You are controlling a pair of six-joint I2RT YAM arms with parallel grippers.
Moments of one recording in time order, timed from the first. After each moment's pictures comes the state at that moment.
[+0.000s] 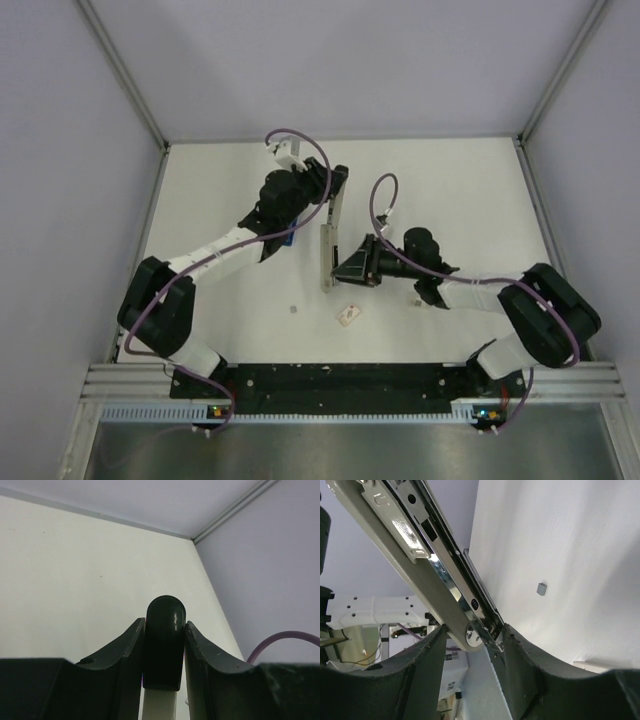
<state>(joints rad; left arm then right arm) -0.58 1.55 1.02 0.50 0.01 -0.73 0.64 1.44 0.50 0.72 -0.67 1.15</state>
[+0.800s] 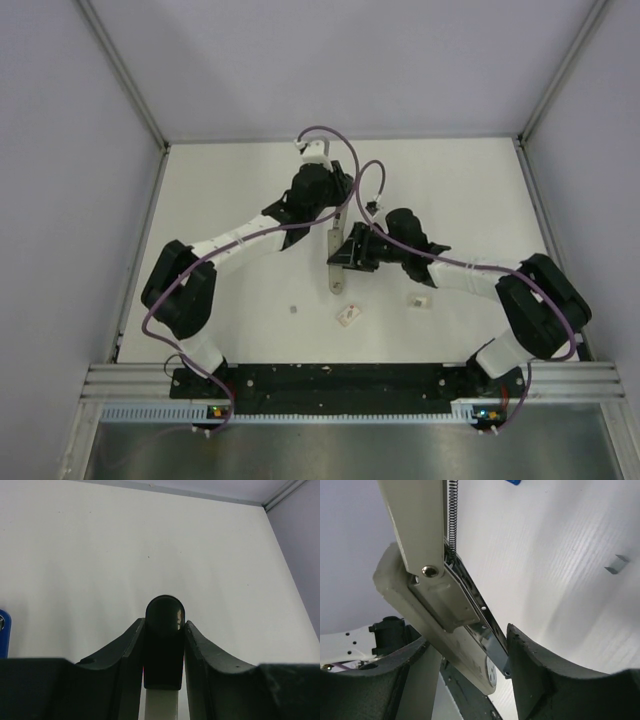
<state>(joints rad) -0.66 1.71 1.23 0.21 -0.21 -0.55 0.64 1.53 0.73 0.33 -0.51 0.90</state>
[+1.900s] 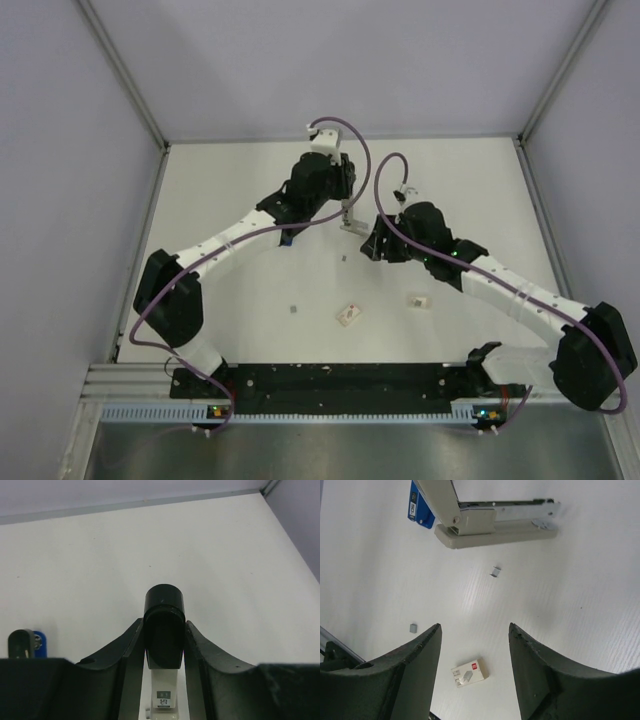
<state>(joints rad) -0.70 1.65 1.34 0.05 -0.18 -0.37 0.64 1.22 0.82 -0.20 -0.05 0.57</state>
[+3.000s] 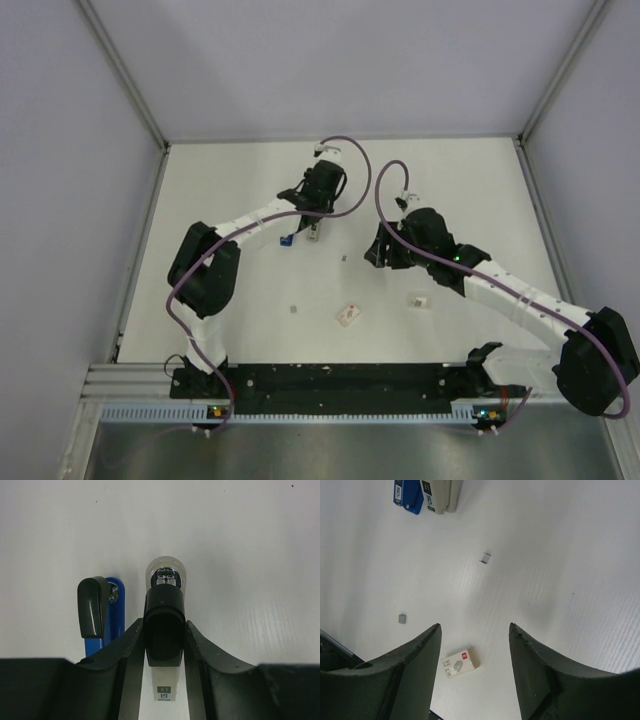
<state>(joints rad) -0.65 1.91 1.44 -0.20 -0.46 -0.22 0.64 1.18 0.78 -0.23 -0.05 0.55</state>
